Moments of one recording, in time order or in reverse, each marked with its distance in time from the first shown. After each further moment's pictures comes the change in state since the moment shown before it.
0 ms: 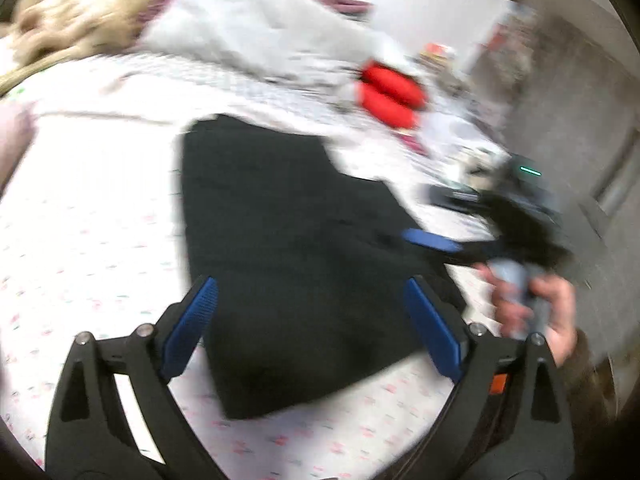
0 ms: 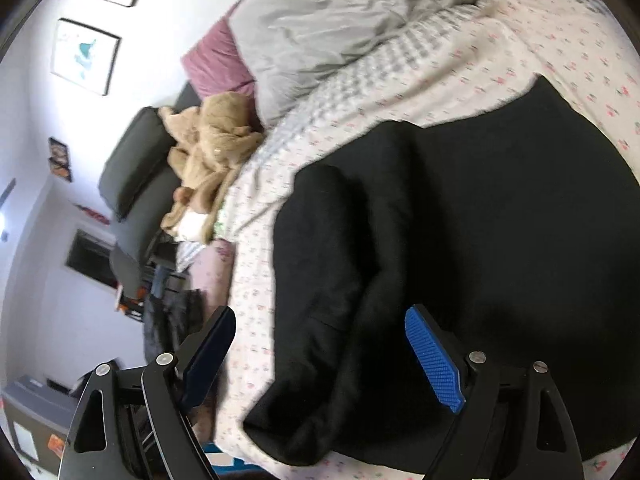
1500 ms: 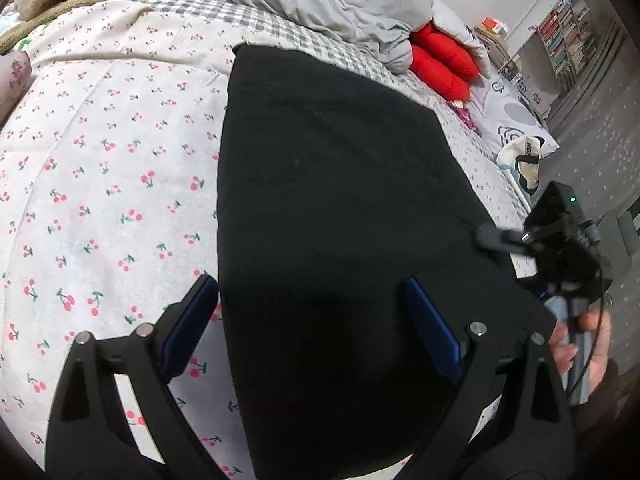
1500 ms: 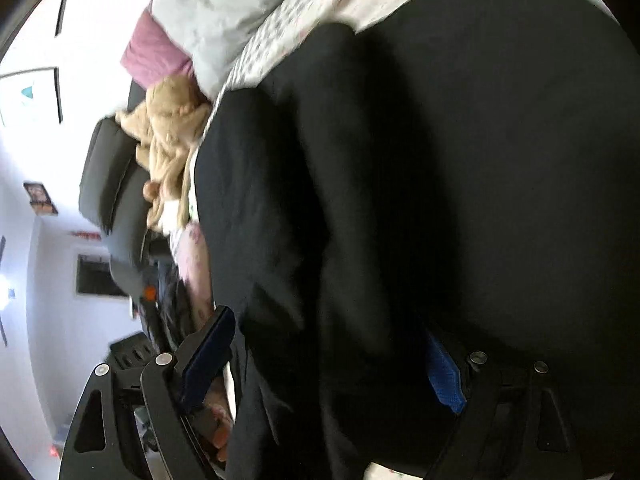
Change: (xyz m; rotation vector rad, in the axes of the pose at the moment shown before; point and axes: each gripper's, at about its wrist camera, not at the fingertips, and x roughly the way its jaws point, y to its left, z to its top) left arm 0.089 0.010 -0.001 -0.054 0.134 0.088; right arm 0.048 -0.084 -0.012 0.223 0.209 -0.004
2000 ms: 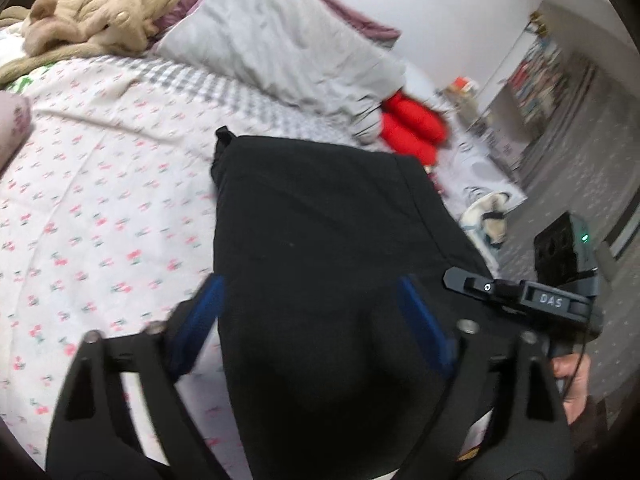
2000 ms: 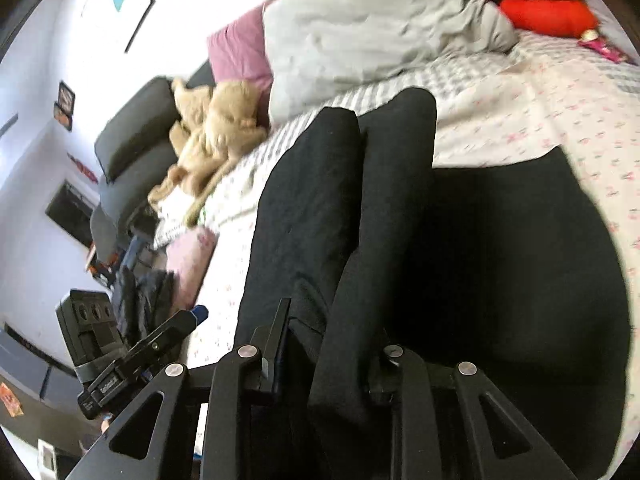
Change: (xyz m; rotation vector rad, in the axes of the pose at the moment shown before) left arm -0.044 -0.025 0.026 -0.012 -0.229 -0.124; right arm -0.072 0.080 -0.019 -0.392 -0.264 -0.126
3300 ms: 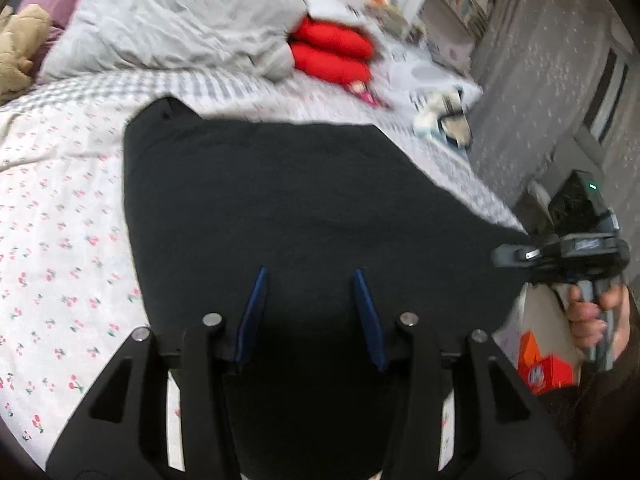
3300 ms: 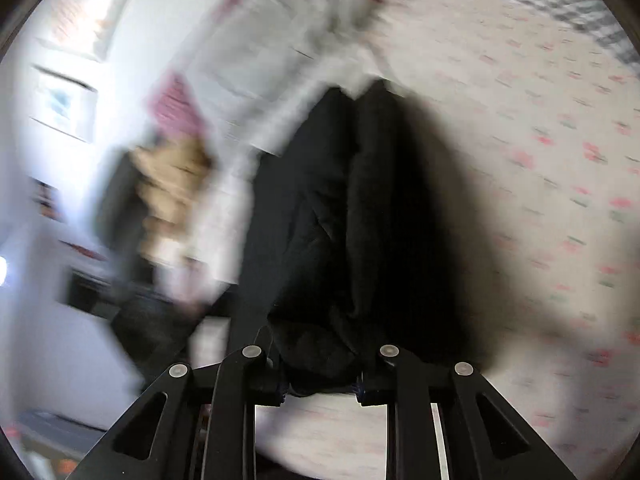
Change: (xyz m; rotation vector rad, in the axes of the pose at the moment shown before) left arm 0.090 -0.106 -0.052 0.339 0.211 -0.073; right arm -0.101 -0.139 -0.054 0.308 0.073 -0.081
